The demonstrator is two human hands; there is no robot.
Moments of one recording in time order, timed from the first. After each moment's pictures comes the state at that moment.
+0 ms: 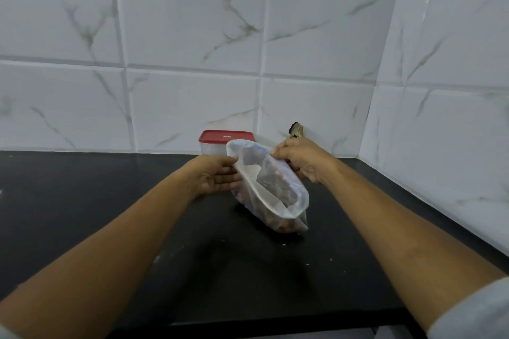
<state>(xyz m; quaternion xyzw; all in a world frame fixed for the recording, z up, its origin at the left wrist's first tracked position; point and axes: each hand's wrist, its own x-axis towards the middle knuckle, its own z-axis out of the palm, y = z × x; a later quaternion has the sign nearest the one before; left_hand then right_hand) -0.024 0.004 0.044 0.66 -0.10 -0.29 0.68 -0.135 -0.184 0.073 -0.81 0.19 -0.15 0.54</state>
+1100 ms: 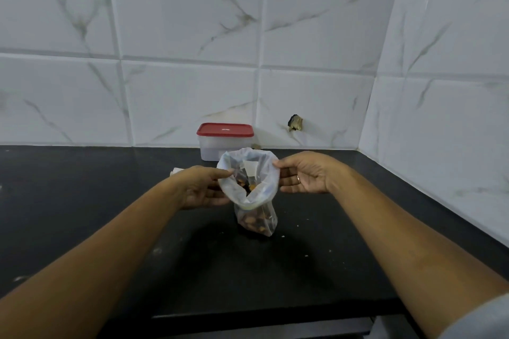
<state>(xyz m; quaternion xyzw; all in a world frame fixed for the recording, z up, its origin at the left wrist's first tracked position) -0.024 0.026 0.013 0.67 -0.11 -0.36 0.64 -0.148 -0.193 0.045 -0.68 0.22 0.00 0.70</state>
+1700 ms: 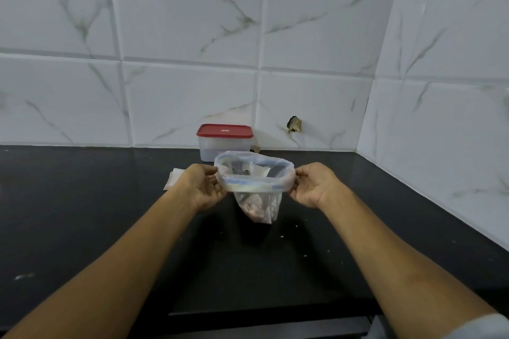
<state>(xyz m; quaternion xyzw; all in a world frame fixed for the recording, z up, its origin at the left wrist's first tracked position) -0.035 0.016 0.008 0.42 0.01 -0.38 0.83 -0.149 -0.193 0.015 -0.41 0.28 -0.13 0.86</state>
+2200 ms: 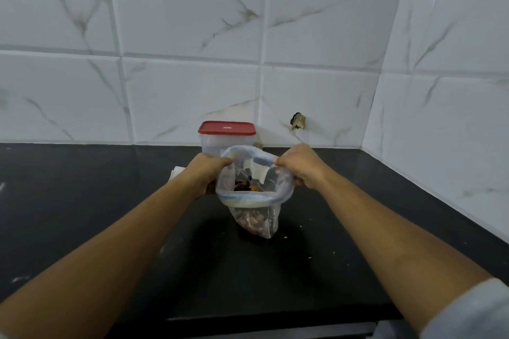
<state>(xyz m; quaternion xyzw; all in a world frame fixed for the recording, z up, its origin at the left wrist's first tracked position) -0.017 0.004 0.019 0.76 -0.13 -0.18 0.61 -0.118 -0.184 0.037 -0.83 0.29 -0.16 0.44</state>
